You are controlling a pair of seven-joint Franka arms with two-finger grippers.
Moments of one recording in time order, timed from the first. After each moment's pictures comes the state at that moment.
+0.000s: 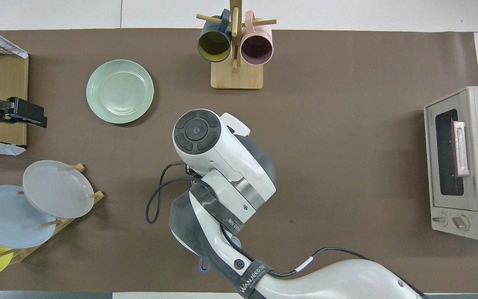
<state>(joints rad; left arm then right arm) -0.09 0.04 -0.01 -1.51 0.00 1.52 -0.03 0.61 0.46 0.13 -1.49 -0.01 1.87 0.64</state>
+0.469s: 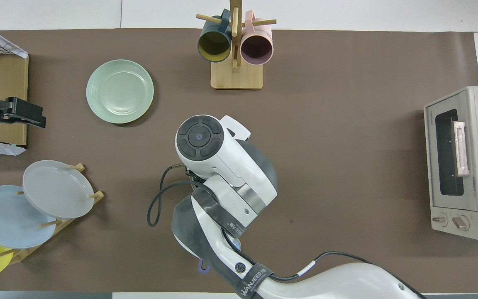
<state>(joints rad) -0.09 0.04 -0.01 -1.51 0.00 1.52 -0.03 0.61 0.44 0.13 -1.52 -0.01 1.89 0.64</state>
